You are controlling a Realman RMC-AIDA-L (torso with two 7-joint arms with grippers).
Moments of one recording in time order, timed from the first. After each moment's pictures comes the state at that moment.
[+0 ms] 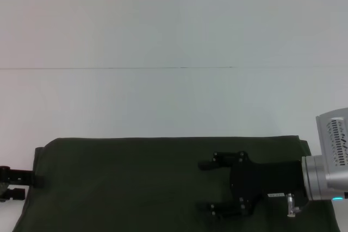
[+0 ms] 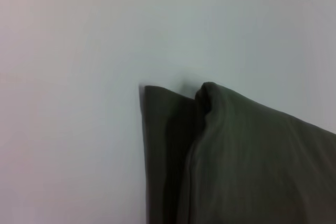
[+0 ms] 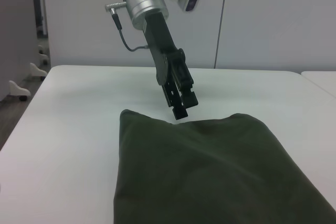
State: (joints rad) left arm -0.56 -1.85 0.48 0.58 2.51 1.55 -2.41; right arm 0.66 2.10 -0.75 -0.45 -2.10 -1.47 0.93
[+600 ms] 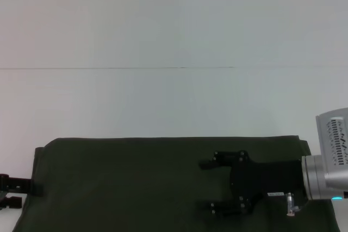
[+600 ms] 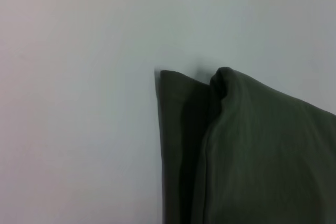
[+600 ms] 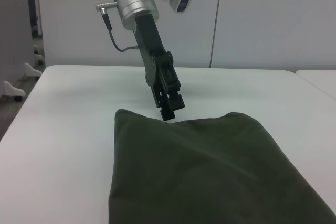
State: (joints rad) left arm -0.55 -1.85 0.49 0.60 2.54 1.56 -2.41; right arm 0.66 2.10 -0.75 -0.45 -2.10 -1.46 0.93
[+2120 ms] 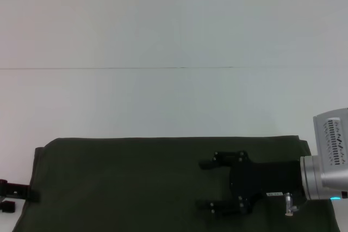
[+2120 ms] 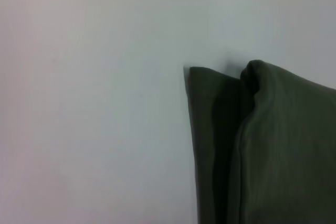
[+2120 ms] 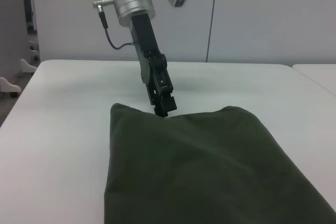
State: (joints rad) left arm -0.56 -1.85 0.52 0.60 2.59 1.51 -2.41; right arm 0.66 2.10 -0.76 -0.44 -2.10 -1.44 0.93
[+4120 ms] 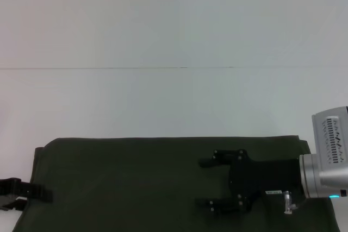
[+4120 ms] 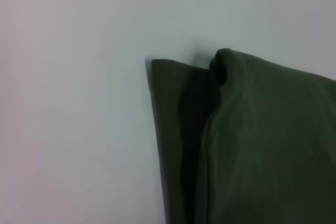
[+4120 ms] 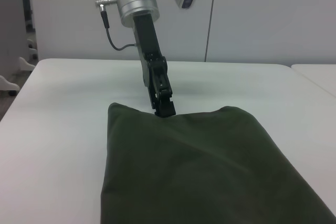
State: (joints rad) left arm -0.60 -1.85 0.56 0.56 2.58 1.51 -2.40; right arm 0.67 2.10 -0.76 -0.44 -2.10 -1.43 0.93
